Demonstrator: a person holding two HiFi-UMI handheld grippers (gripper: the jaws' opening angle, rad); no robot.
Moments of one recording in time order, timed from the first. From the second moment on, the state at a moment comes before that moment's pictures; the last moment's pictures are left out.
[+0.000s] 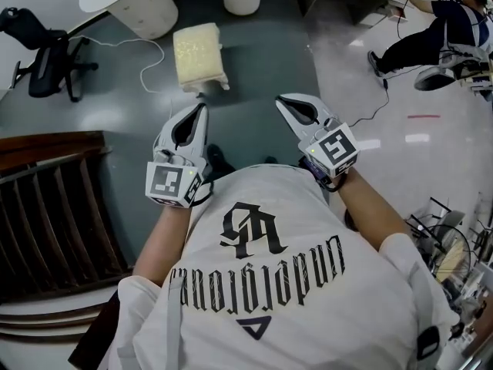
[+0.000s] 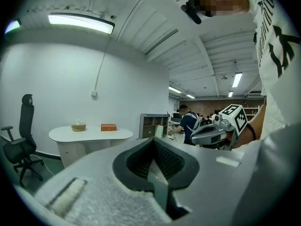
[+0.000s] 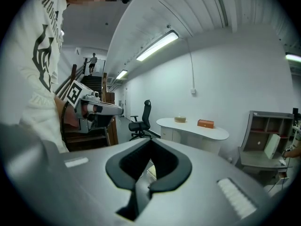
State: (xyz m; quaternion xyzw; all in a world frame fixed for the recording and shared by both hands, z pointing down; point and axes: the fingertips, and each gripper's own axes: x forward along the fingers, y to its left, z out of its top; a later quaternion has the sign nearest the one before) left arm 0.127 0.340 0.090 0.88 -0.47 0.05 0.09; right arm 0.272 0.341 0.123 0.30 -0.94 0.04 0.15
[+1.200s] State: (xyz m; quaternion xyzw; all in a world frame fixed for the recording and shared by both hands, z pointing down) left arm 0.228 0.446 0.072 0.85 -0.52 0.05 0.08; right arm 0.380 0.437 0.108 0.26 -0.96 0.03 0.13
